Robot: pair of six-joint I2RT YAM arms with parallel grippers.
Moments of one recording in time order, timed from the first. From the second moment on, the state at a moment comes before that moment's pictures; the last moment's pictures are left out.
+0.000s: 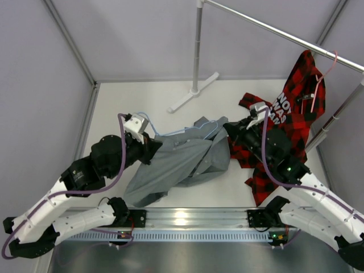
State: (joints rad) left arm -0.95 0.73 1.11 -0.65 -0.25 -0.27; right arm 0.70 0.78 0.75 -0.01 0.14 0.25
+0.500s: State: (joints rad) left arm -0.95 0.83 1.13 -0.64 -0.22 -0.31; right arm 0.70 0.85 0.78 -0.04 0.16 0.16
